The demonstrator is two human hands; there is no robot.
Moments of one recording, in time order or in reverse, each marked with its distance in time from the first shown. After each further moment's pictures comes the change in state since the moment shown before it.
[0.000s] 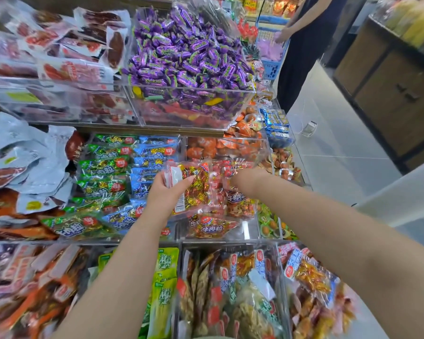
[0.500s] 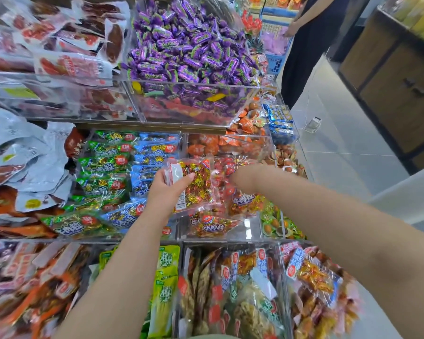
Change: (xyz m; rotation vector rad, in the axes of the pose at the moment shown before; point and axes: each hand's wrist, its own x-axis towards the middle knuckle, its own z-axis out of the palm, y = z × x) left_hand 0.000 0.003 0.002 0.002 0.018 -0.020; right_hand 0.007 -0.001 -0.009 -0.086 -0.029 -0.160
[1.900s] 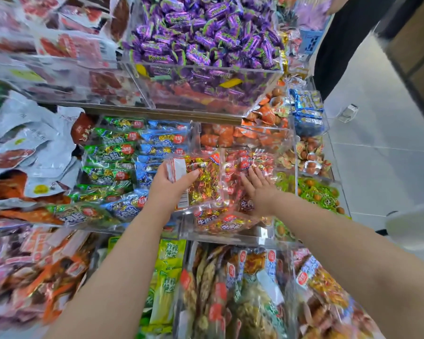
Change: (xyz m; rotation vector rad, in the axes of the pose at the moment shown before) left_hand 0.005 -0.007 -0.002 0.002 0.045 0.007; right_hand 0.042 0.006 0.094 0.287 -0.020 0.058
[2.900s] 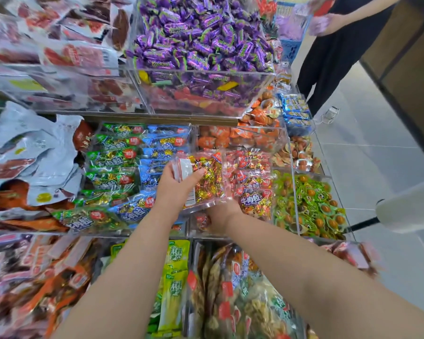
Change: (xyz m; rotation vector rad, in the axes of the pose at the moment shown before) left_hand 0.005 -0.005 0.003 -0.063 -0.043 0.085; right_hand 0.027 -0.114 0.028 -0.089 0.177 -0.061
